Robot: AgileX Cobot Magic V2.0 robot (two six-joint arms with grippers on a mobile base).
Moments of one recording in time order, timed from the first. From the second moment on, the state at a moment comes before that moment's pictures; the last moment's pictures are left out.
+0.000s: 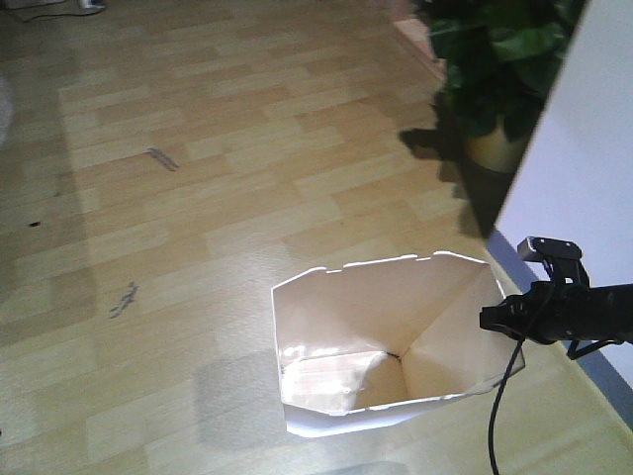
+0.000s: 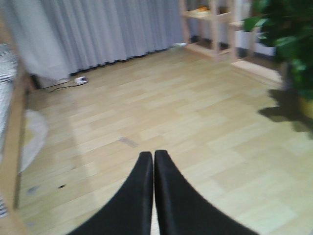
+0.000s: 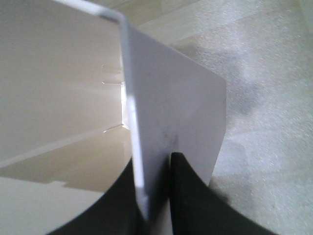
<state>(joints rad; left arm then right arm) 0.00 -0.02 0.03 0.15 0.27 -0.05 -0.26 2.05 -0.64 1.68 0.58 -1.95</state>
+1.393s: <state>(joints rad) 0.00 -0.02 0.03 0.15 0.27 -0.05 -0.26 2.05 -0.64 1.67 0.59 -1.95</state>
